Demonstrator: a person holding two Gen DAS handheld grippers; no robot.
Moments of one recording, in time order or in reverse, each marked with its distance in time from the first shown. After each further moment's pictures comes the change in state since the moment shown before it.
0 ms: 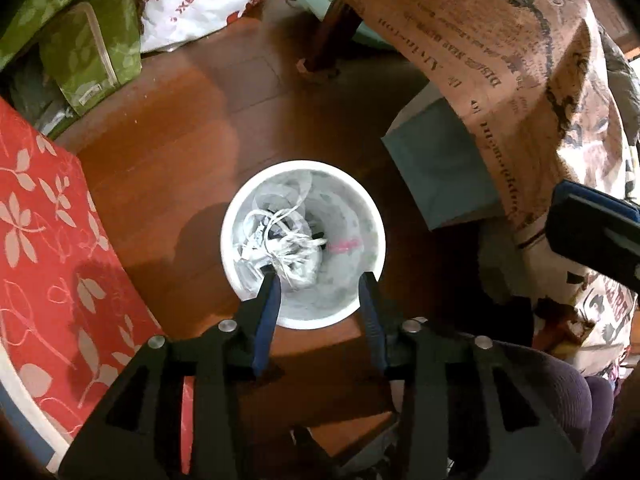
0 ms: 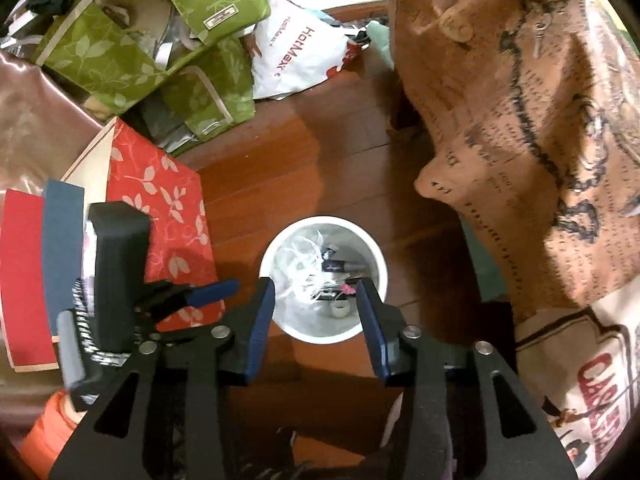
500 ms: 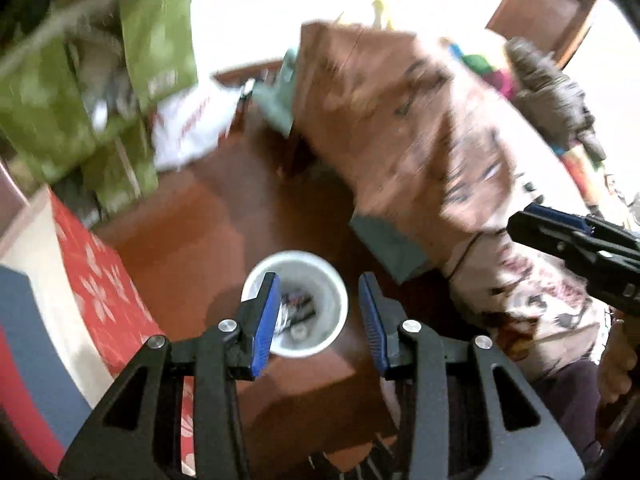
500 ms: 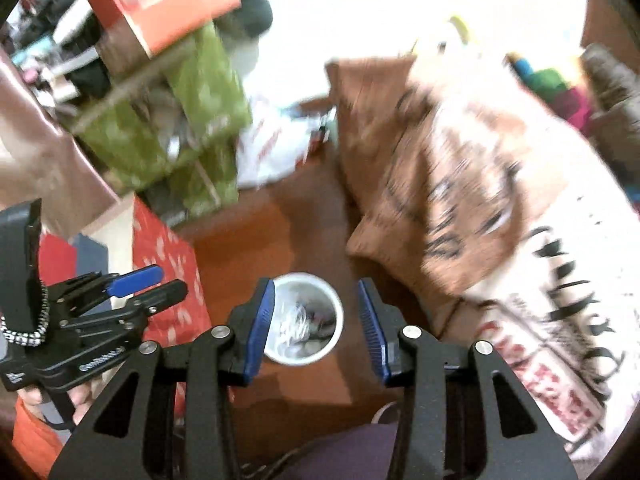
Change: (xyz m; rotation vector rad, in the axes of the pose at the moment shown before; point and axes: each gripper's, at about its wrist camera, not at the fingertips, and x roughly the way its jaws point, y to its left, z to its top) left arm -0.183 -0.054 -0.018 0.160 -0.341 0.003; right arm -0.161 0.001 -0.044 0.051 -0.340 -0.111
